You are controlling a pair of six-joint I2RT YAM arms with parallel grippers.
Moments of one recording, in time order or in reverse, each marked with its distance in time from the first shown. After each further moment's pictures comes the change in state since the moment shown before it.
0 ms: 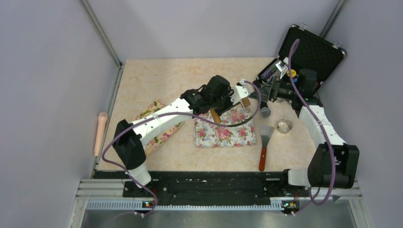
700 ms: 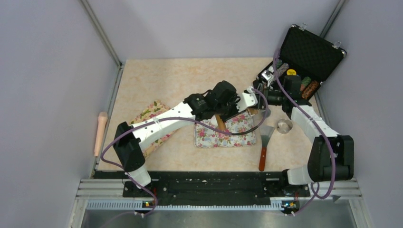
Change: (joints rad) left arm -0.076 -0.014 0.011 -0.024 0.006 0.000; right arm 0.103 0.044 -0.084 -0.041 0.031 -0.058
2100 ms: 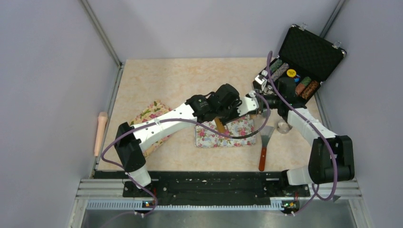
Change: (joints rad) left arm -0.027 0.007 0.027 -0.084 -0.035 0.005; right arm 0.085 0.001 -0.053 0.085 -0.134 0.045
